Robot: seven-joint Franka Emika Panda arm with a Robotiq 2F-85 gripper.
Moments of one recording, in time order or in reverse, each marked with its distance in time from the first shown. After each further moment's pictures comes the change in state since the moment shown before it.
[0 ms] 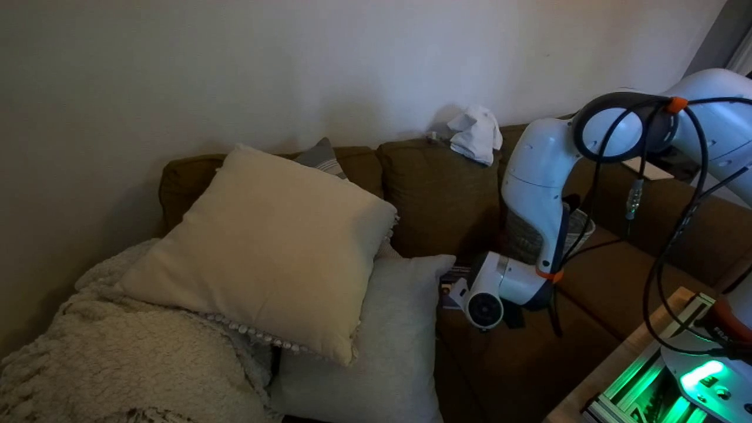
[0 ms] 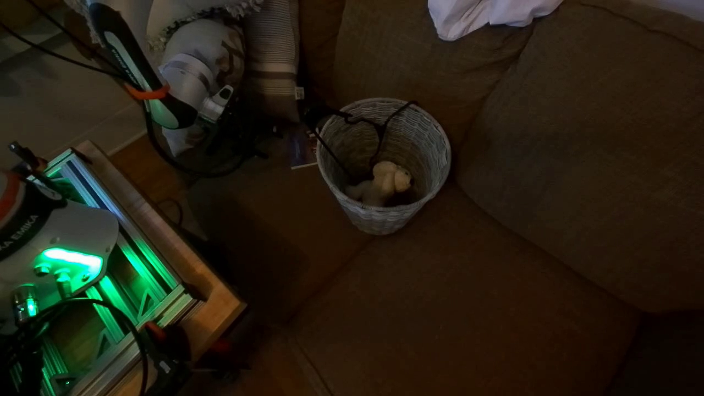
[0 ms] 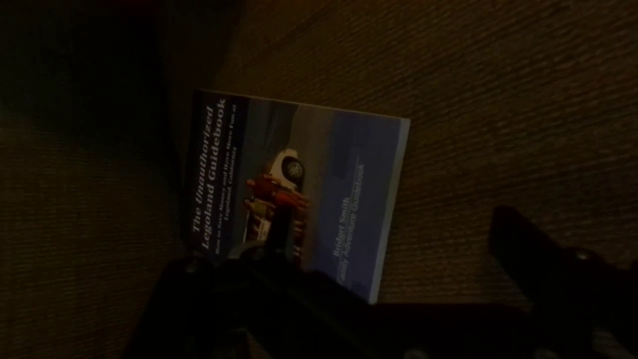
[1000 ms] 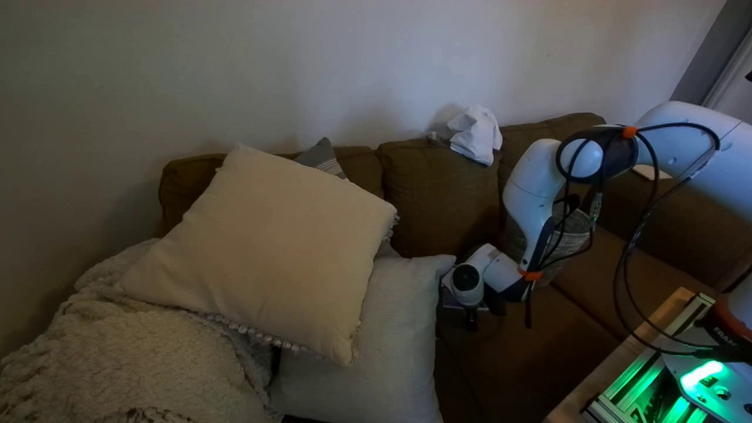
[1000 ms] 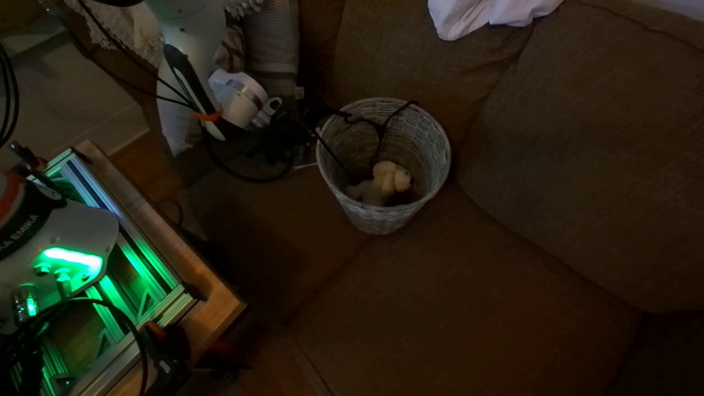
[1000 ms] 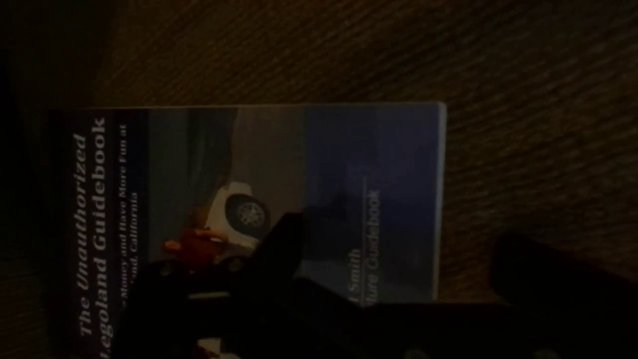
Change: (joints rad) arm -0.242 0.237 0.013 0.330 0.098 0.190 -0.290
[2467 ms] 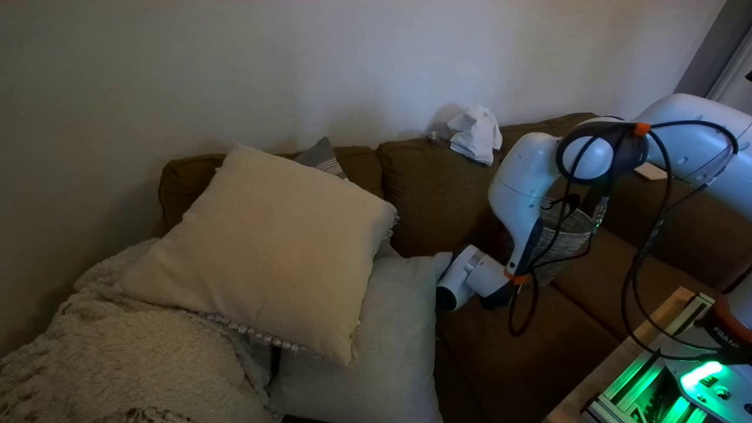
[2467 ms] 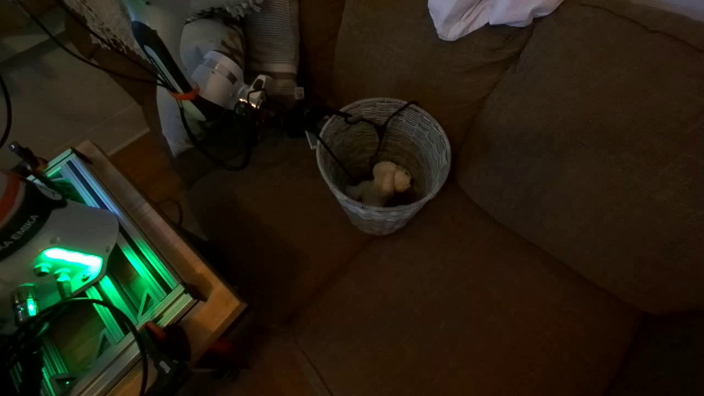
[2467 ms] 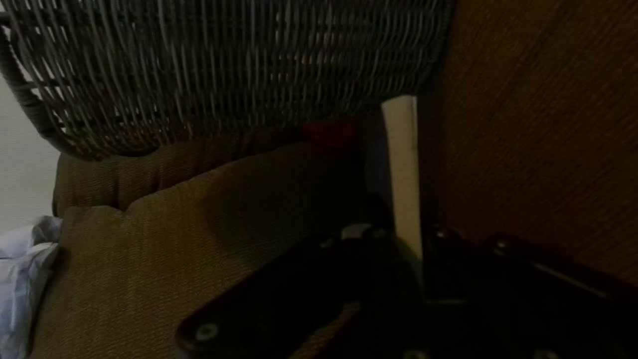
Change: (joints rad) arm 0.181 -0.077 -0.002 -0.017 0.048 -0.660 0.564
